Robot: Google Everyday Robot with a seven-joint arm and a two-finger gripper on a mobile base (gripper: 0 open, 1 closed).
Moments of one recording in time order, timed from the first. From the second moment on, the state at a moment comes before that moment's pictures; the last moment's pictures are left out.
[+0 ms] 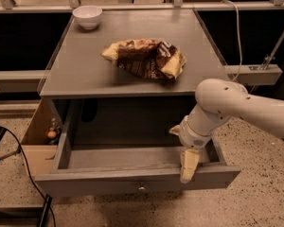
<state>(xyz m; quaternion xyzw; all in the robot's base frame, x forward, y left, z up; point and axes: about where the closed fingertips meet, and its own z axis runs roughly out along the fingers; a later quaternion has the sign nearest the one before) 0.487 -0.112 0.633 -0.71 0.68 0.14 0.10</state>
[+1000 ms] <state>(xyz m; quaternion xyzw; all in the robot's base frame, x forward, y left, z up) 0.473 -0.108 0.644 -0.72 0.68 0.16 0.08</state>
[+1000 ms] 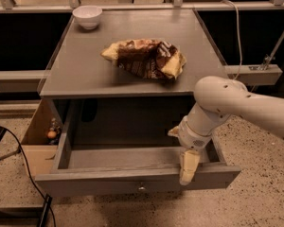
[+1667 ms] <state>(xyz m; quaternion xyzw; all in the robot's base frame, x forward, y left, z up) 0.452 -0.115 0.668 -0.71 0.68 0.15 0.09</state>
